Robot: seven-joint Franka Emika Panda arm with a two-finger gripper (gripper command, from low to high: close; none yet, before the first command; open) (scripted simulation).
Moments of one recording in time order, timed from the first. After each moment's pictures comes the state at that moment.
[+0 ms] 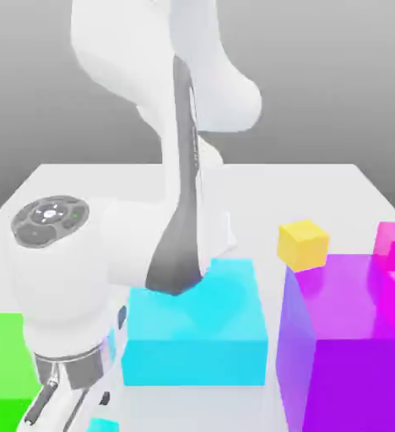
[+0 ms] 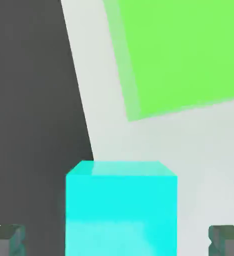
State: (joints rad) arm -0.27 0.53 0.03 -2.18 -0.03 2.71 2.35
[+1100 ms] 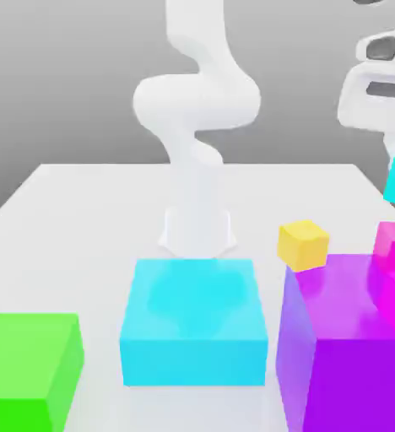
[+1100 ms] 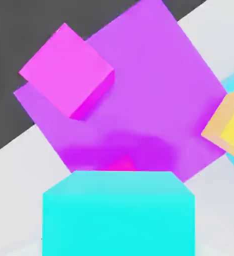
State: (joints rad) arm 0.16 -0.18 0.40 -2.29 0.08 2.13 1.89
